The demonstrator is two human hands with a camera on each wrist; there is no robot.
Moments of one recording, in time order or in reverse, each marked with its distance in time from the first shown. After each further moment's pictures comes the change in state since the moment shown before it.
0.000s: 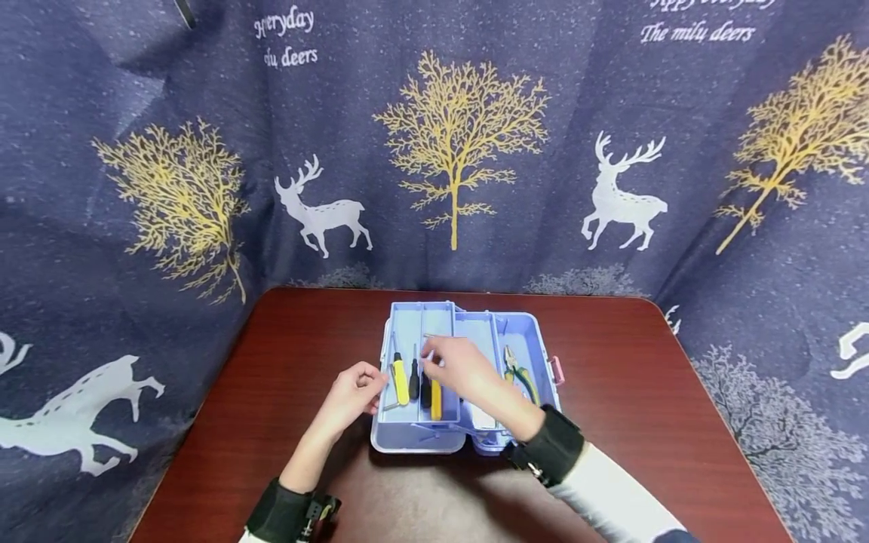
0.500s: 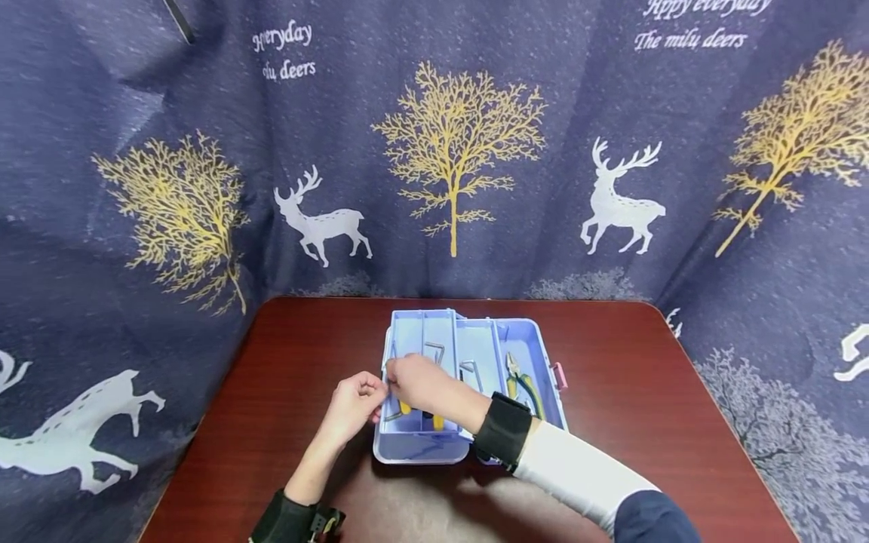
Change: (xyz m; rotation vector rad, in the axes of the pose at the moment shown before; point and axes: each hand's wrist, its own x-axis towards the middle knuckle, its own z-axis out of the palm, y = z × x) left_hand 0.003 -0.006 0.007 0.011 0.078 0.078; right_hand 0.036 -0.029 0.041 -0.185 -0.168 -0.129
